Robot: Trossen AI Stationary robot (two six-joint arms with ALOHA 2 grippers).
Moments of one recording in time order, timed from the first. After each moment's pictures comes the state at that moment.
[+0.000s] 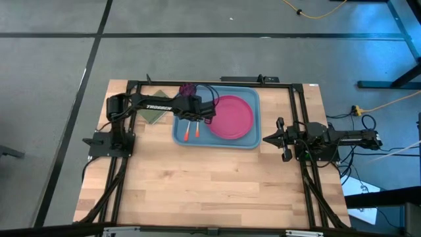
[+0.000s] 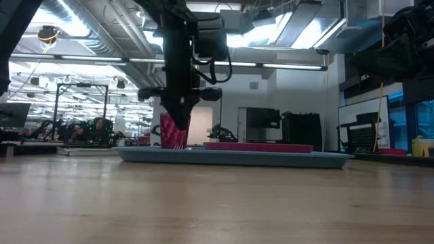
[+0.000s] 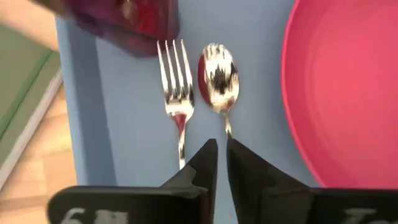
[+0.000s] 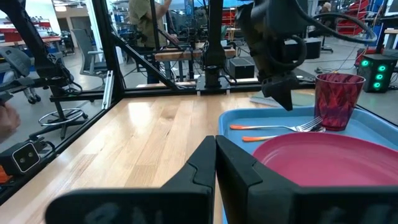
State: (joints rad) left arm 0.23 1.88 1.38 -0.84 -0.40 -1.11; right arm 0.04 0.05 0.01 0.02 -0.02 0.07
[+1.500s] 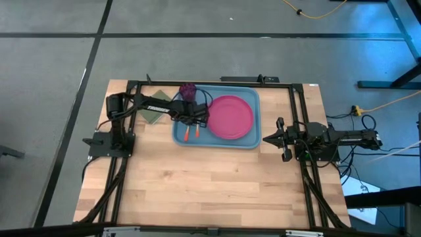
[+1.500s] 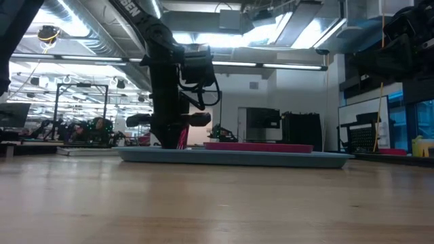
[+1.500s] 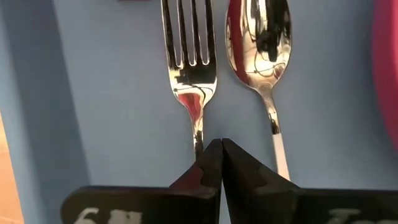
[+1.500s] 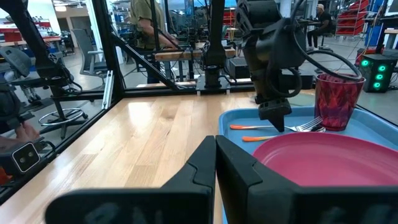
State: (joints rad) left arm 0.29 1.88 1.13 -0.56 -0.29 -1.06; right arm 0.04 0.05 0.01 0.02 -0.02 0.07
